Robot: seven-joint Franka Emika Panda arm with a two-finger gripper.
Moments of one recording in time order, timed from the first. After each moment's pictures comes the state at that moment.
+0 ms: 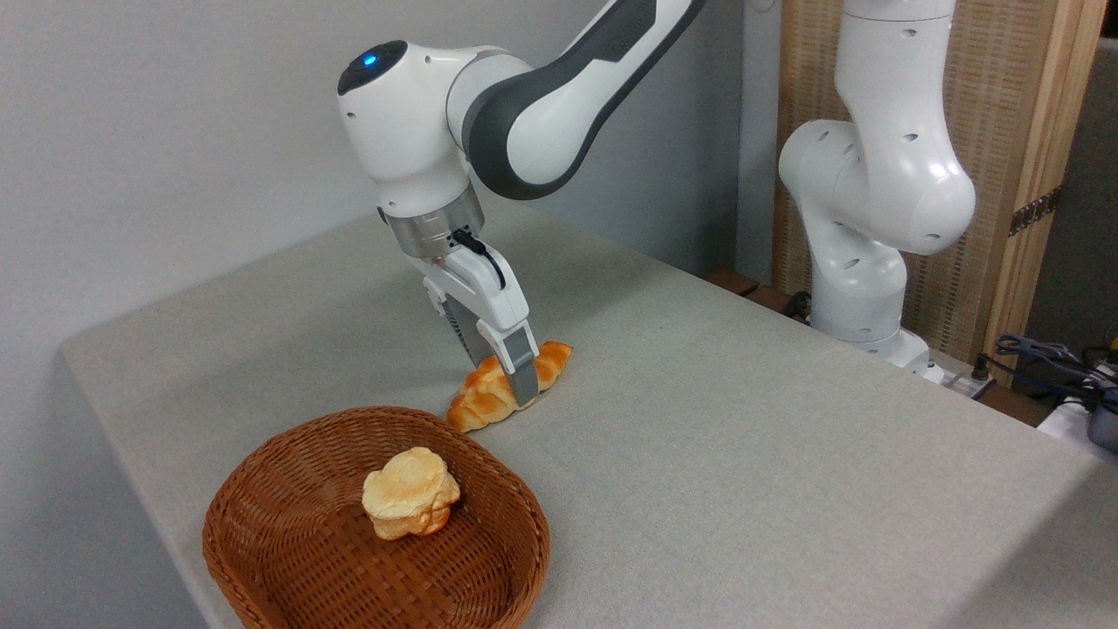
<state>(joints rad) -0.23 -0.06 -0.08 -2.17 -0.05 1.95 0.56</state>
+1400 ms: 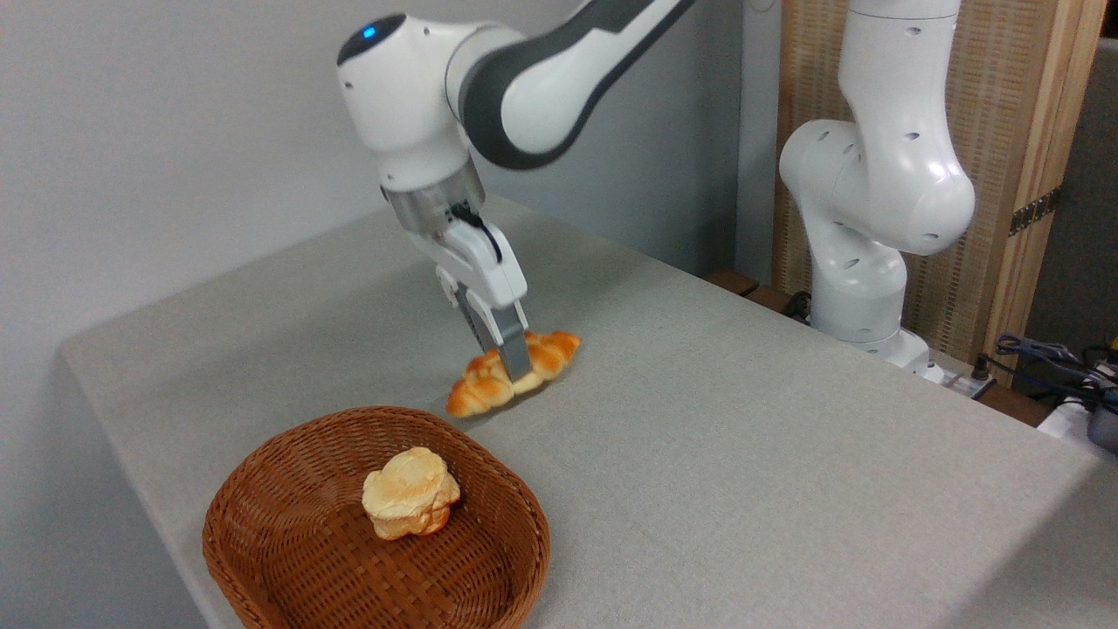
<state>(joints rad) -0.25 -0.10 -0.09 -2.14 -0.02 1.88 0.57</state>
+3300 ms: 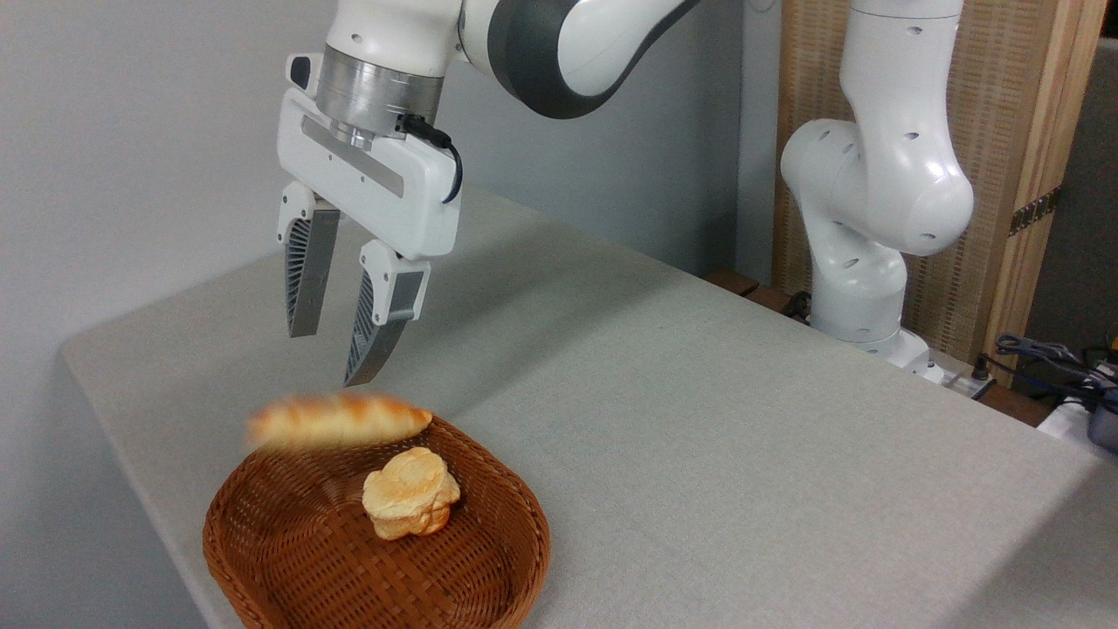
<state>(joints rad) -0.27 -0.11 0.12 -1.98 -0.07 2.32 0.57</state>
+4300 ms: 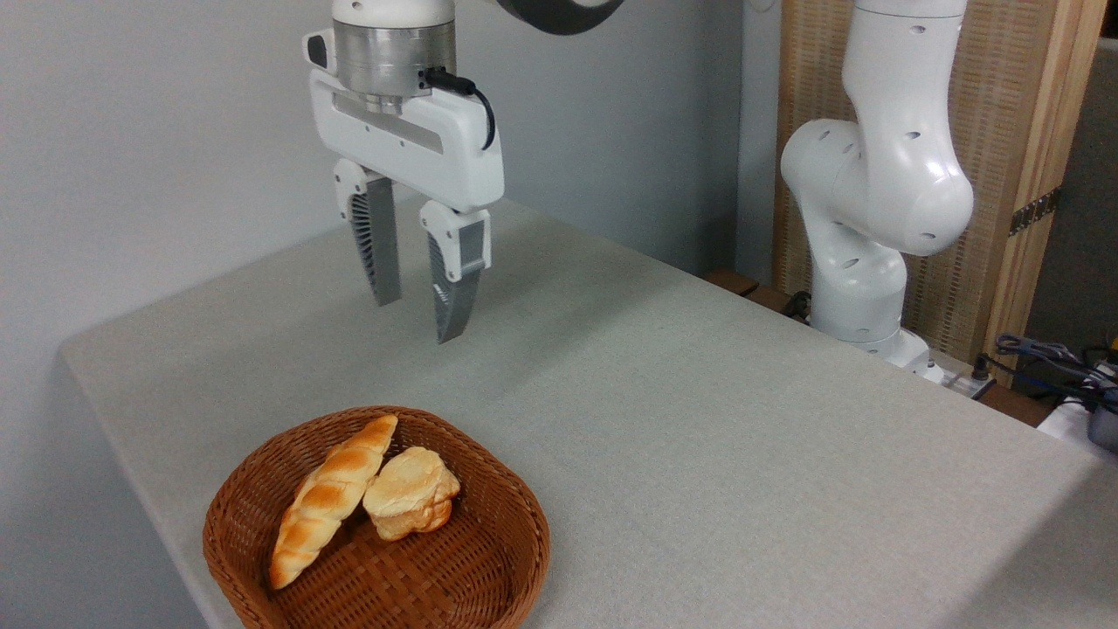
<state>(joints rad) -0.27 -0.13 0.11 -1.87 -0.03 1.87 0.52</state>
